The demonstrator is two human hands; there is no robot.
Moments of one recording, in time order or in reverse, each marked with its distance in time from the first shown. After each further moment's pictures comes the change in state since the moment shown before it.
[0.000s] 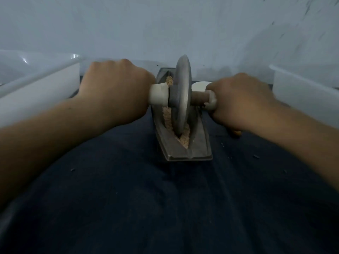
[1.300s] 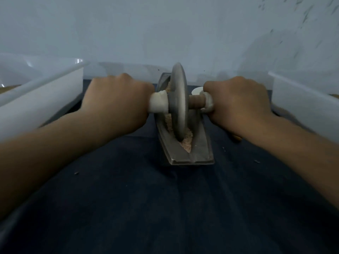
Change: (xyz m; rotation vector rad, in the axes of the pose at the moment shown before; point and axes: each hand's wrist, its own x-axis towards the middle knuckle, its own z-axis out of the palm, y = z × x) left_hand -0.008 -0.001 0.002 -0.066 -0.012 -0.045; right_hand 0.005 -0.008 0.007 -0.090 0.181 -0.043
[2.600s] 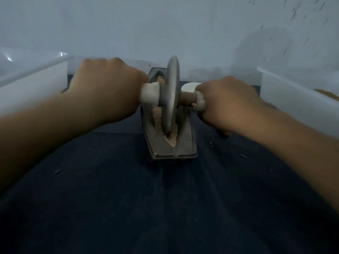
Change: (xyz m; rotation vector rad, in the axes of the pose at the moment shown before) left_hand 0.016 0.004 -0.005 0.092 -0.045 0.075; right_hand -0.001 0.006 -0.012 0.128 -0.228 0.033
